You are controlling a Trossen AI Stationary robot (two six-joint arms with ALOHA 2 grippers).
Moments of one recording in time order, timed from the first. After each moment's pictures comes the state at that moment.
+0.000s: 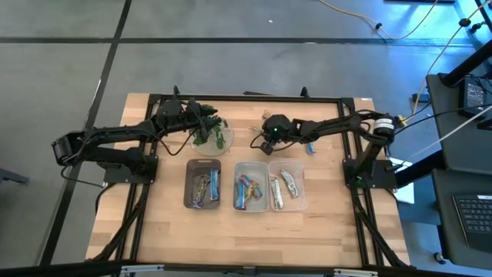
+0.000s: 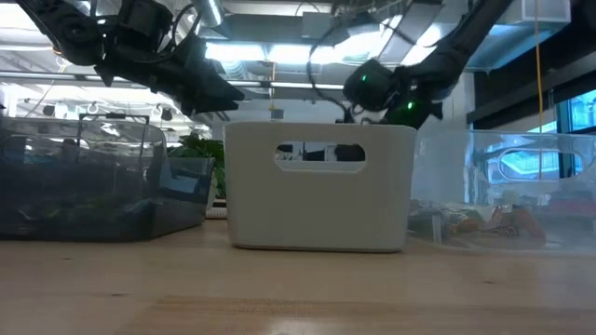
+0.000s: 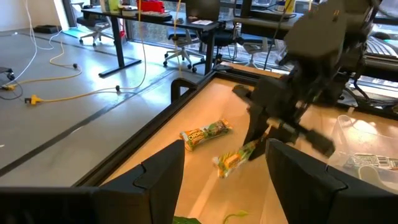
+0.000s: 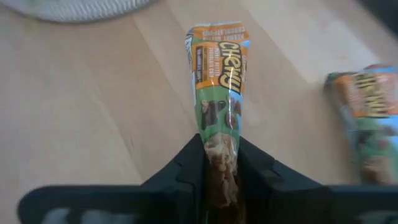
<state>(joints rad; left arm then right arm) 0.56 1.07 0.43 0.46 0.15 -0.07 -0.32 1.78 0.89 0.05 0.16 0.14</state>
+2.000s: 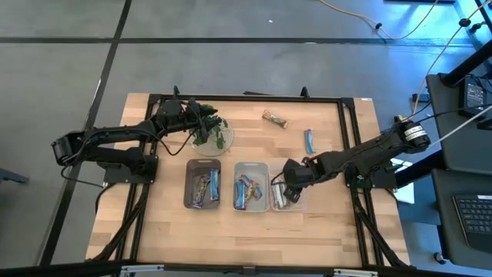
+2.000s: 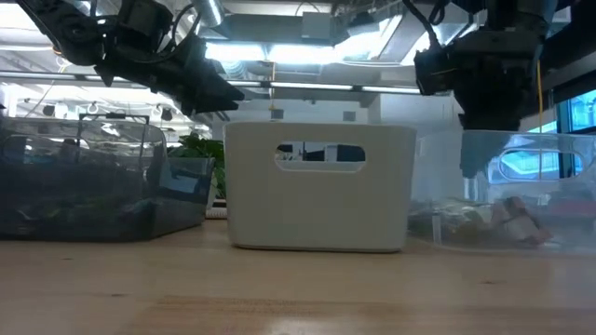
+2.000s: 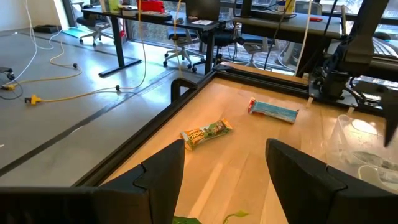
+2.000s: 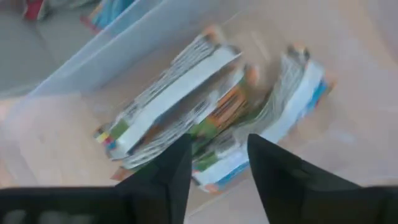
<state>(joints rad) 0.56 1.07 0.43 0.46 0.15 -0.07 0.28 1.46 0.89 -0.65 0.11 0.83</state>
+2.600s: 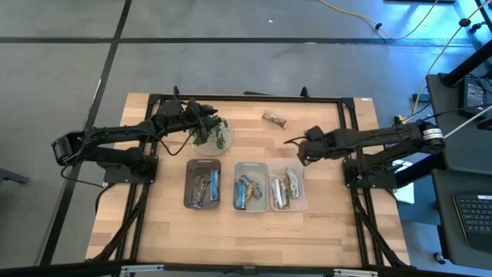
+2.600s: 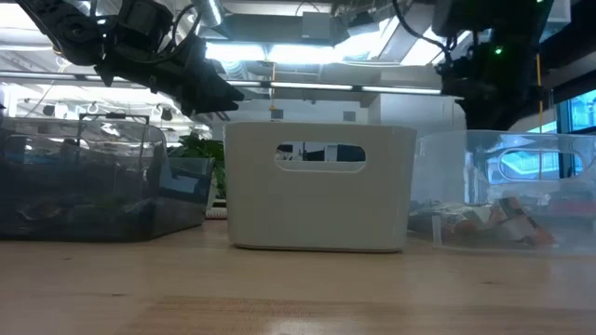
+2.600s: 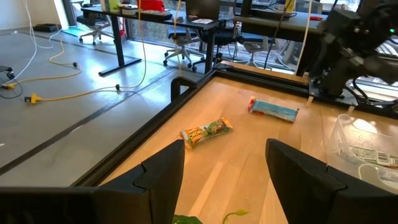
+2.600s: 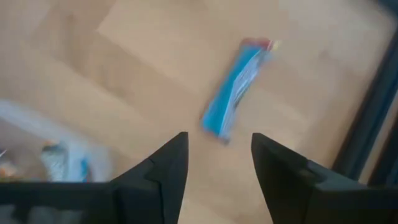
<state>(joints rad) 0.56 1.07 0.43 0.46 0.15 -0.07 0.02 1.25 0.89 -1.11 0.47 0.99</state>
